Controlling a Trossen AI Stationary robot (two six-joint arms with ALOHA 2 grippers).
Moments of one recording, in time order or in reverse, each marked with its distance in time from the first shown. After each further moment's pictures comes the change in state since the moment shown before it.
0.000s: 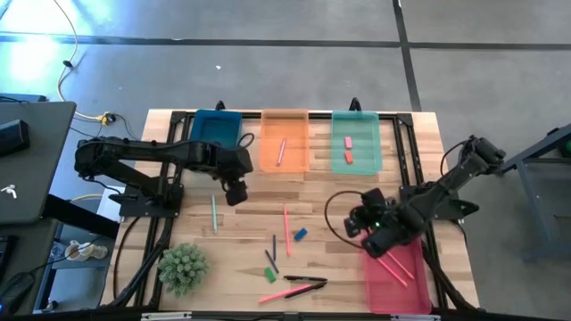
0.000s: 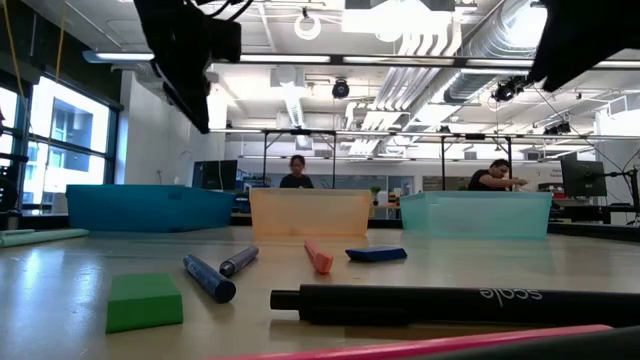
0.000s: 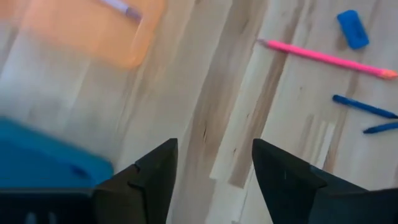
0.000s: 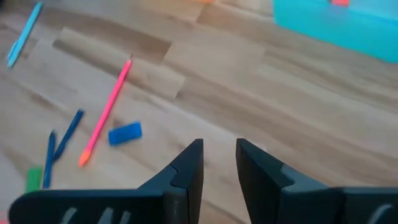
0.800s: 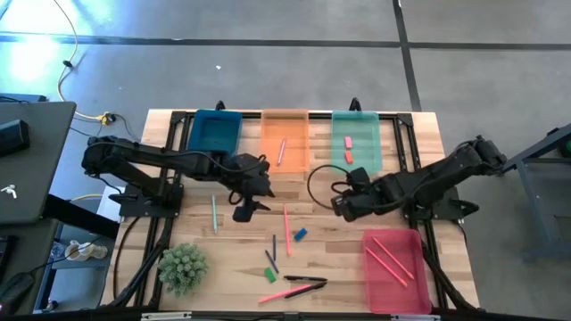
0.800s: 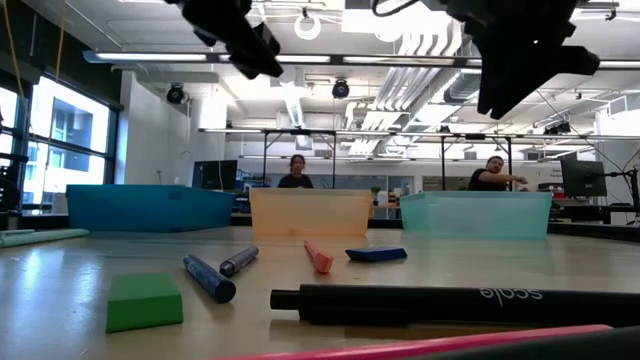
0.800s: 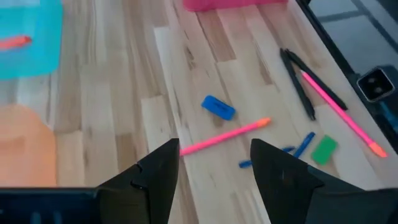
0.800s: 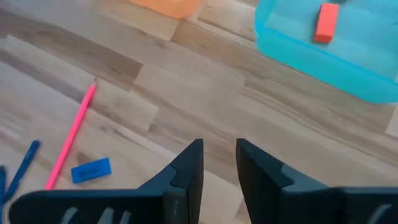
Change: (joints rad) left arm -0.115 0.082 0.032 0.412 0.239 0.367; right arm -0.320 0.000 0.000 0.072 -0.141 -0.341
